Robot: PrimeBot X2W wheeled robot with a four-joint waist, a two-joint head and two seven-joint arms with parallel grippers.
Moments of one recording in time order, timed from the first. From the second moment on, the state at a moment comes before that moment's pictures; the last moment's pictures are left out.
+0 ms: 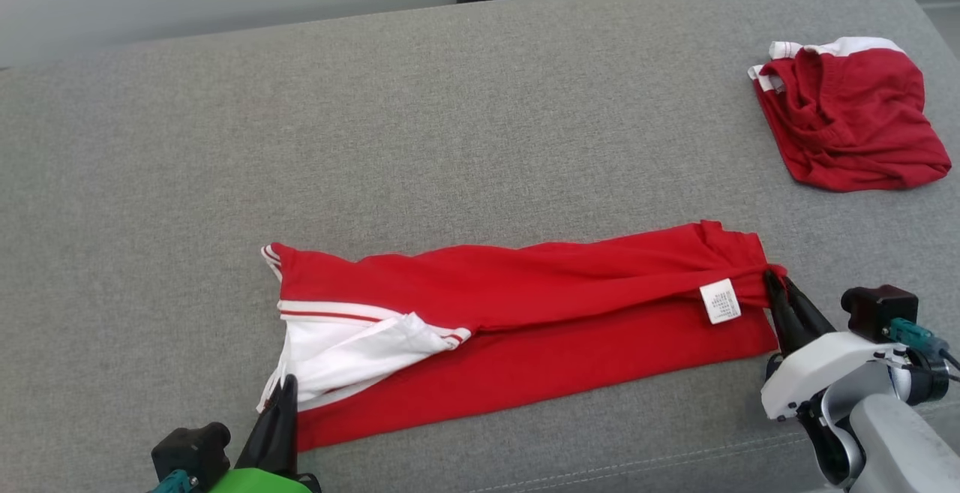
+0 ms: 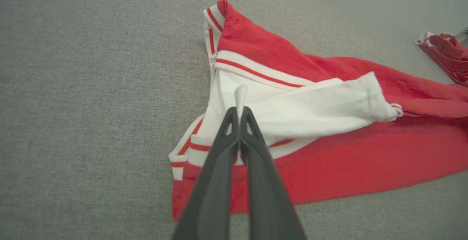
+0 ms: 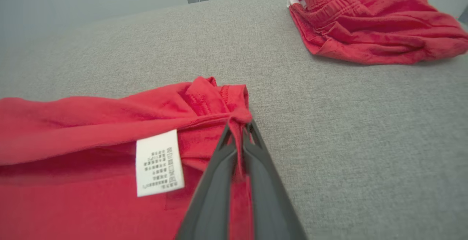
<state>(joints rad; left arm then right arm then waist) 0.04 0.31 -0.42 0.14 -0.67 0.15 -0.21 -0.29 -0.31 0.24 0.58 0.49 0.13 -0.25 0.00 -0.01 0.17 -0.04</state>
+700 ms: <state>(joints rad) 0.04 0.31 -0.40 0.08 -0.63 0.17 -0.24 -0.12 -0.24 0.09 0.46 0.44 0.13 -0.25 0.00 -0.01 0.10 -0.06</state>
